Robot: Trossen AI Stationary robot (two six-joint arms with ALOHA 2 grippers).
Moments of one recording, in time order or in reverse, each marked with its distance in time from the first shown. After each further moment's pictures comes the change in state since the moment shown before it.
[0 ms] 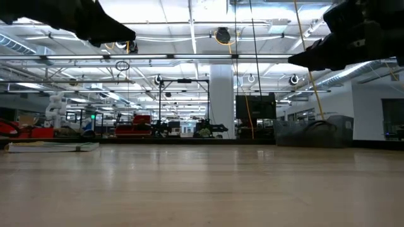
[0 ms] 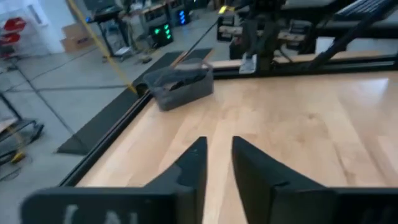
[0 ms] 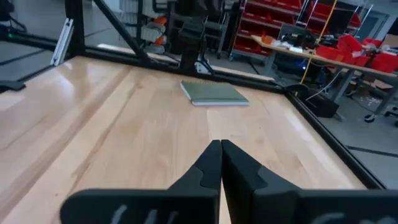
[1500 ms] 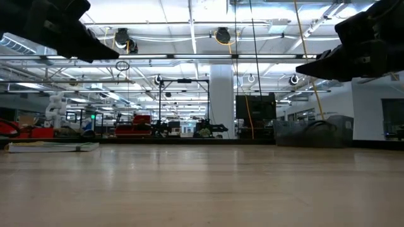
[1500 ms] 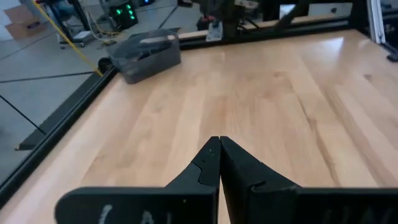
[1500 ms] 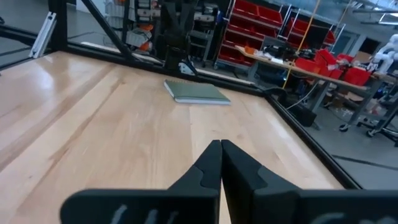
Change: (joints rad) left arm 0.002 -0.123 -0.117 -0.104 0.150 -0.008; right arm -0.056 -0.166 -0.109 0.017 -0.005 -0.067
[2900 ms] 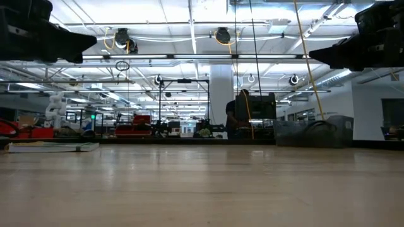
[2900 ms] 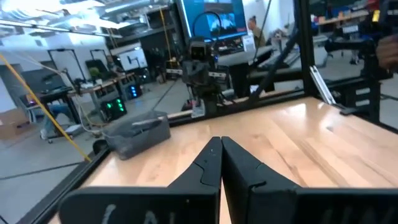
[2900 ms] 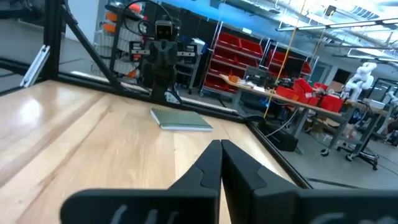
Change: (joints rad) left arm 0.080 -0.501 -0.303 0.178 0.239 0.188; right arm 0.000 -0.467 0.000 -0.338 0.031 -0.030
